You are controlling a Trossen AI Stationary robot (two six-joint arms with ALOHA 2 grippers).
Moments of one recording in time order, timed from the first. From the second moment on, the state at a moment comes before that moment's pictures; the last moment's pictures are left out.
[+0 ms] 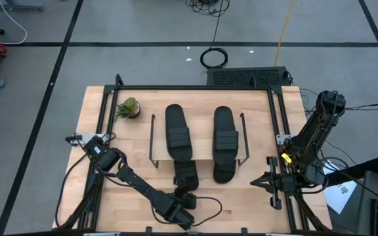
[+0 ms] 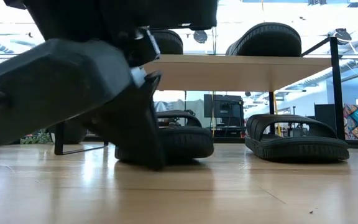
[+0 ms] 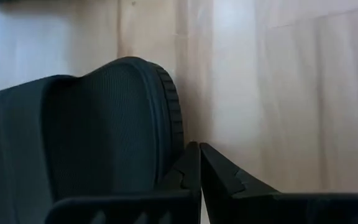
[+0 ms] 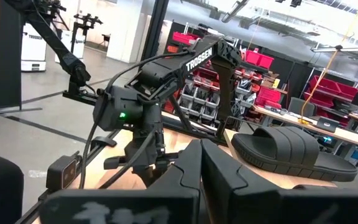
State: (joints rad) left arm -0.61 2.32 1.77 -0.86 -0.55 -0.48; right arm 1.18 1.09 0.34 0.88 1.09 -0.38
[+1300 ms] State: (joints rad) left arm -0.67 2.08 2.15 -0.79 -0.62 0.31; right arm 0.80 1.01 0.60 0.53 0.34 -0.33
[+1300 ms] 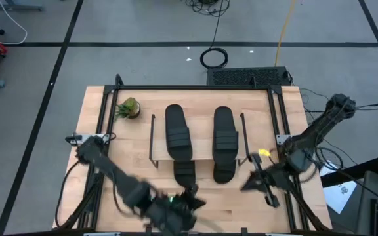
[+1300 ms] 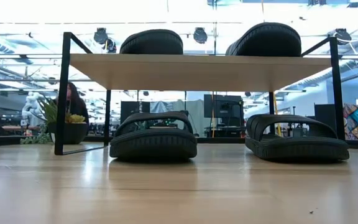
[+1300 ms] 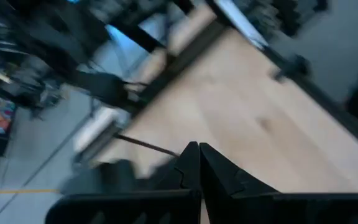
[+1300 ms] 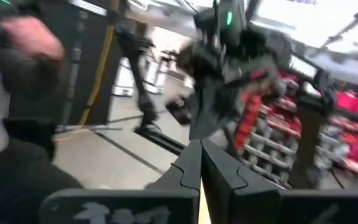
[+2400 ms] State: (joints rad) left arm -0.13 1.42 2.05 -0.89 -0.37 0.48; right arm 0.22 0.59 1.01 -0.47 0.28 -0.27
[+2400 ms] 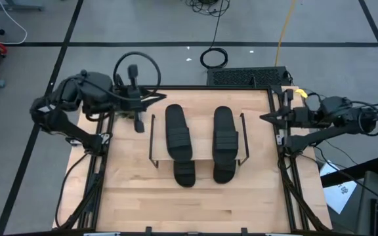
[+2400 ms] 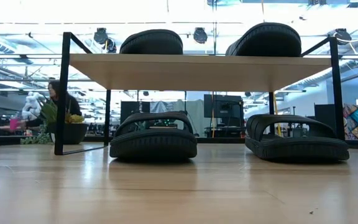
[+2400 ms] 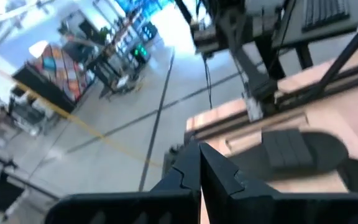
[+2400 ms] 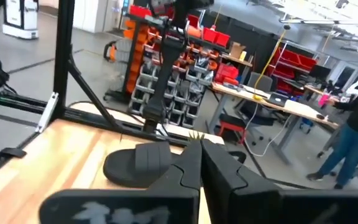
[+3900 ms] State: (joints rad) left arm -0.04 0.48 0.36 0.06 -0.05 0.27; right arm 0.22 0.03 0.36 -0.34 0.21 -0.05
